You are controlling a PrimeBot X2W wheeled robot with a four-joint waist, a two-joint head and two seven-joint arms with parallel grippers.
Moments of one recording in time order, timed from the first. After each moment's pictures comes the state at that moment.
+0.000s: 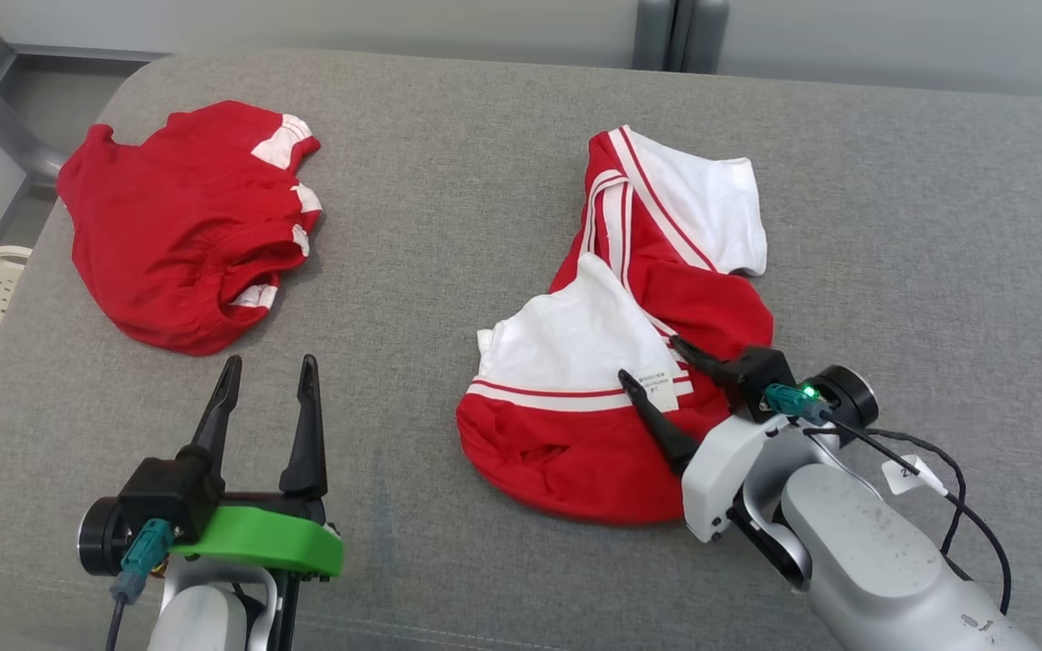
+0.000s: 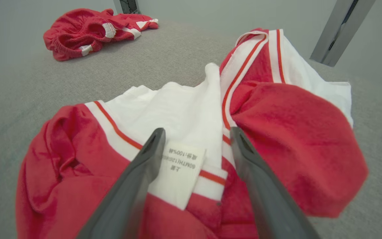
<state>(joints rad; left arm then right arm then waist) -0.15 0.05 -0.09 0.22 -0.22 -0.10 -0.26 -0.52 -0.17 0.57 0.65 0.29 0.13 -0.18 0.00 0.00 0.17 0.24</state>
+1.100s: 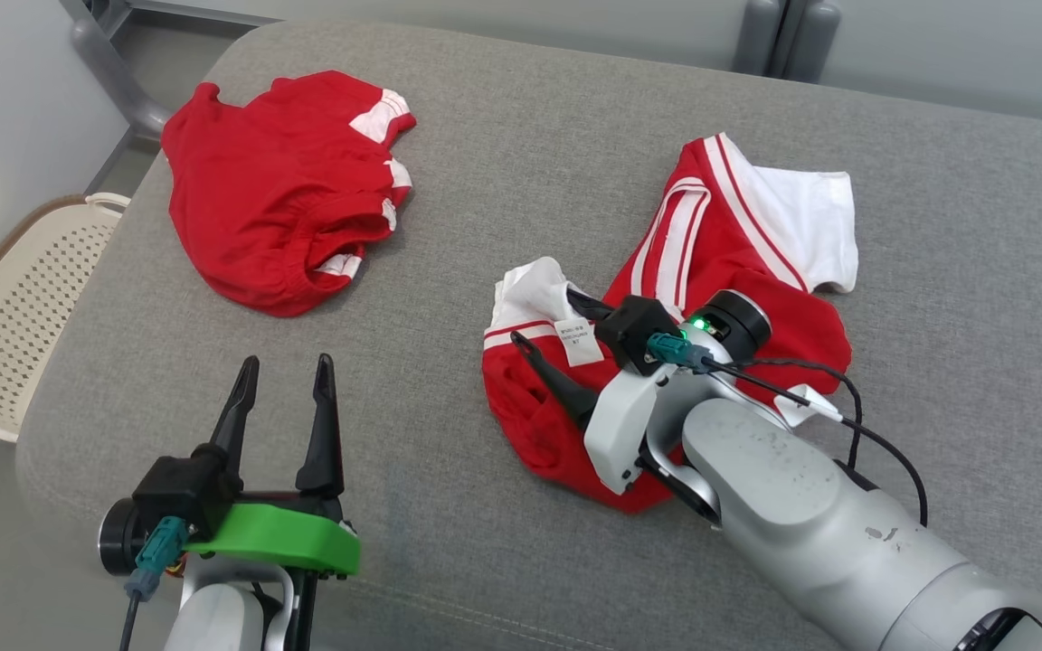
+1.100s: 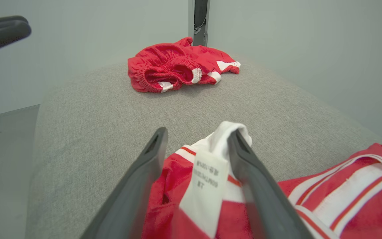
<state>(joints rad) -0.15 0.05 -0.14 0.23 -0.27 -0.07 -0.26 -0.78 -0.05 0.84 0.85 0.37 0.13 -0.25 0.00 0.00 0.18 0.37</state>
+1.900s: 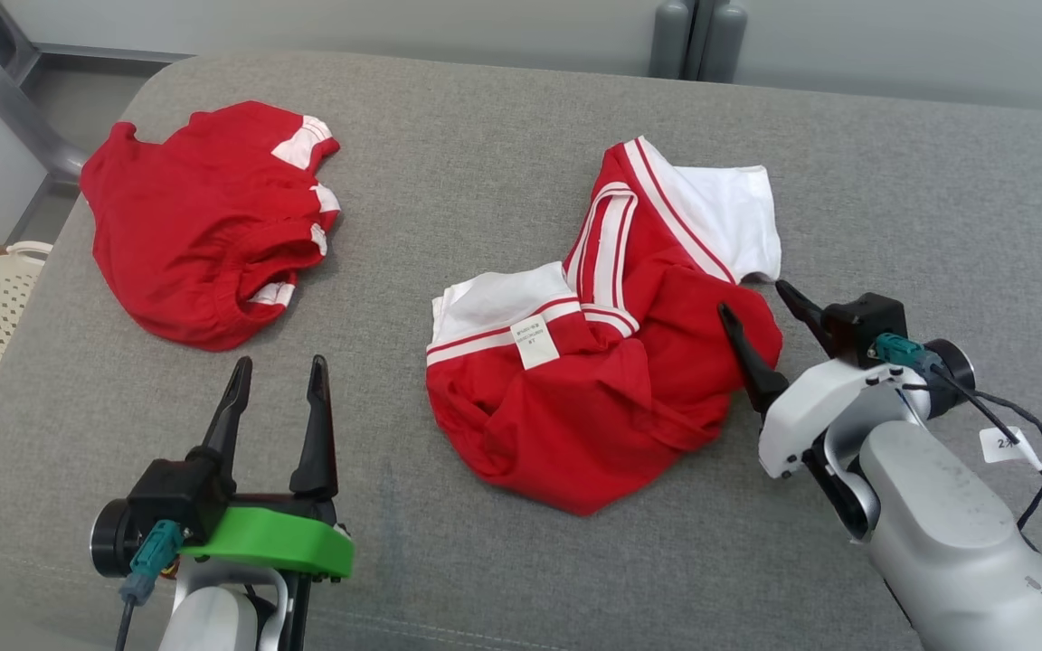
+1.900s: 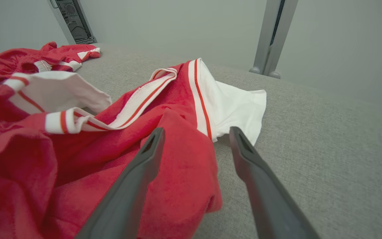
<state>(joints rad) -0.15 0.05 -0.12 0.22 -0.25 -0.07 -0.26 -0.57 -0.21 0.41 0.75 0.34 0.13 -0.25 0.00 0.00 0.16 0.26</state>
